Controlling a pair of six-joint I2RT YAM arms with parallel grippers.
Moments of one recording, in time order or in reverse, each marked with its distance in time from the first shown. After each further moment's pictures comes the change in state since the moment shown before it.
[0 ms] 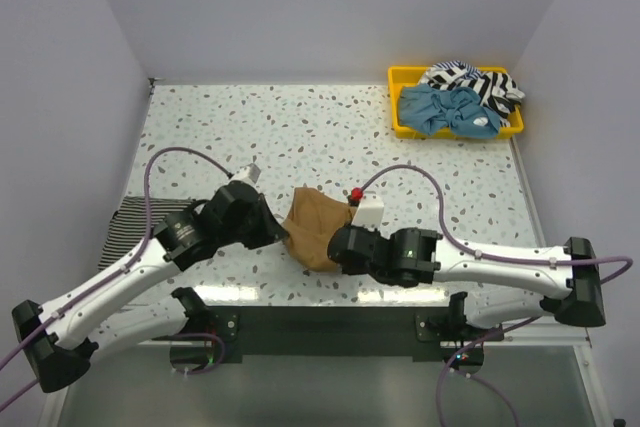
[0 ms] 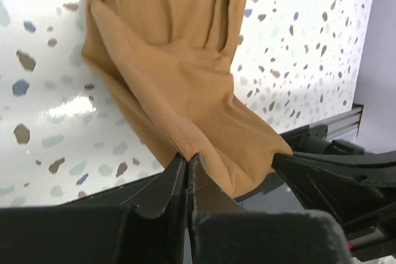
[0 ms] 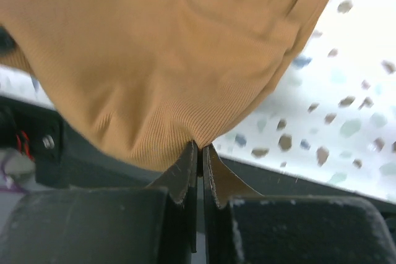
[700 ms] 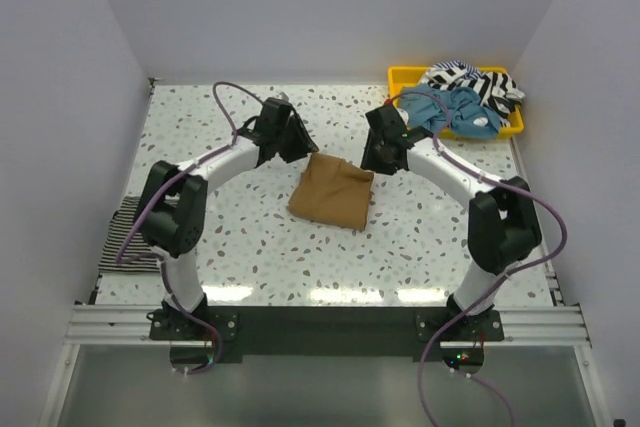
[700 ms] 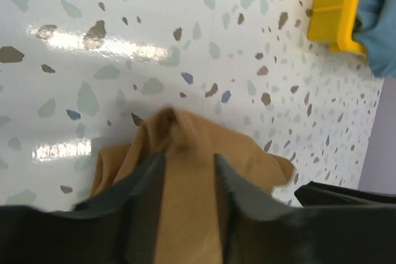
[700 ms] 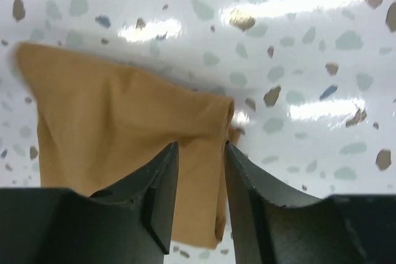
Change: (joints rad) left arm 0.374 0.972 0.506 0.528 0.141 0.187; right arm -0.901 0.453 0.282 0.264 -0.363 -0.516
